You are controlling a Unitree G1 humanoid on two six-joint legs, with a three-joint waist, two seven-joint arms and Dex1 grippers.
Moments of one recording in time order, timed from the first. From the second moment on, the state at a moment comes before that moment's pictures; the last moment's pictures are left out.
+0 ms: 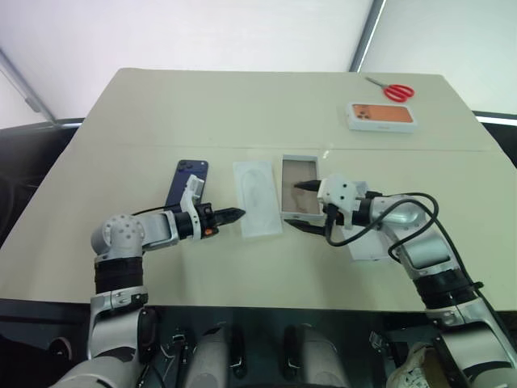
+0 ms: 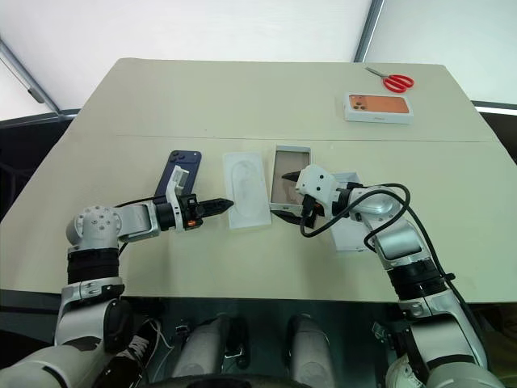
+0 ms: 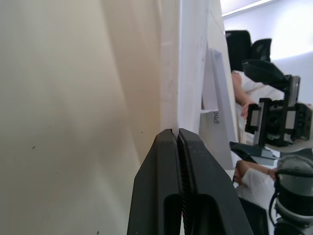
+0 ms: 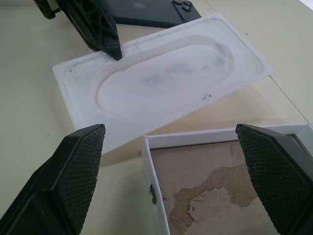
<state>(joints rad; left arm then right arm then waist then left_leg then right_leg) -0.59 0.26 0.39 0.20 -0.87 1.43 -0.44 -0.48 -0.59 0.17 0.06 0.15 0.12 0.98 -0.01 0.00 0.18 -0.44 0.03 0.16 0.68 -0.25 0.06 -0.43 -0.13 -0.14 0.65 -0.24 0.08</state>
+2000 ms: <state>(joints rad) -0.71 0.28 0.50 0.23 -0.99 1.43 -0.32 -0.51 -0.62 0.05 0.05 0.28 0.36 1.12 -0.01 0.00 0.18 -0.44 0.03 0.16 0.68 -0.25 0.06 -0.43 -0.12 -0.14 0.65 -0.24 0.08</state>
